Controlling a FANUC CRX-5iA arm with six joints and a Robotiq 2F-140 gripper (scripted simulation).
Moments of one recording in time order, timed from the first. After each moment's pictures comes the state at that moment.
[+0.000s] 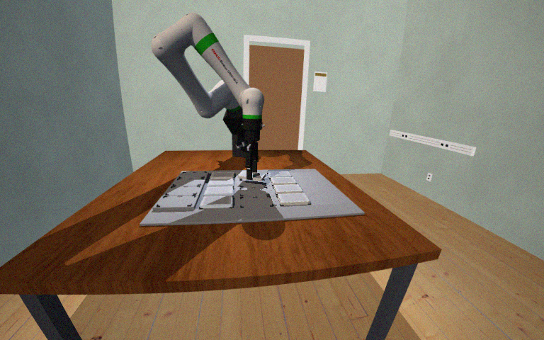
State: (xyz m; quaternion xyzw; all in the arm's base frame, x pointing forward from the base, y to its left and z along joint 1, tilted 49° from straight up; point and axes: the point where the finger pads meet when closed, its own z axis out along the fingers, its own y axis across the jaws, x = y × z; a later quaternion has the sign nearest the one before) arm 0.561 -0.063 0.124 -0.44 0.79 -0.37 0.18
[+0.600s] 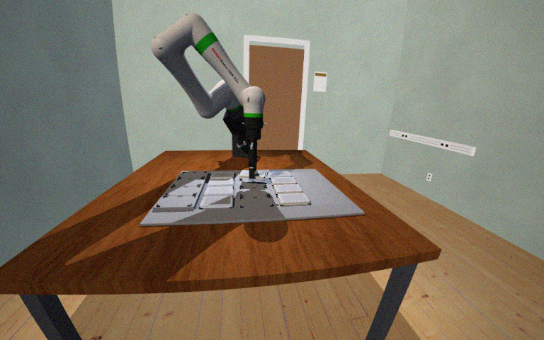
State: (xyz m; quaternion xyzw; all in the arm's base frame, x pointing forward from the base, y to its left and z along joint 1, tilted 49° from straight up) arm 0.562 -0.056 0.131 -0.51 0.75 -0.39 0.15
